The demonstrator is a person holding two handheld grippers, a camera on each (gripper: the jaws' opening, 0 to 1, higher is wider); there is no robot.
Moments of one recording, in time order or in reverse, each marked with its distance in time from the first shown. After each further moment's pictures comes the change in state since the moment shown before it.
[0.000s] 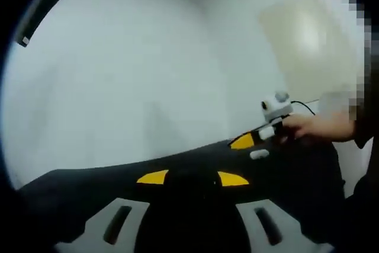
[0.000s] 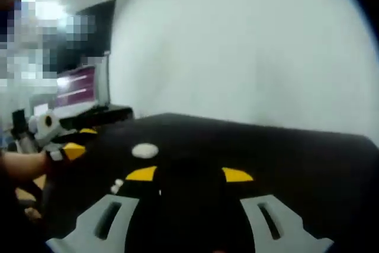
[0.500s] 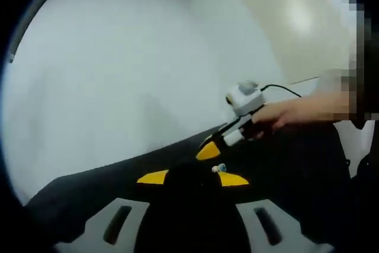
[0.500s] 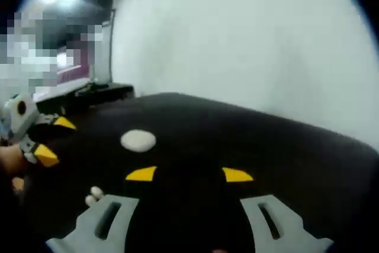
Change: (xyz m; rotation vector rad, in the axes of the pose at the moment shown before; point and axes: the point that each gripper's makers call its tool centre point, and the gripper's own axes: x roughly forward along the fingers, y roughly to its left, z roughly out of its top) left arm 0.005 -0.011 -0.013 0.104 0.082 -0.025; right arm 0.072 0.005 -0.025 -0.043 0.125 -0.004
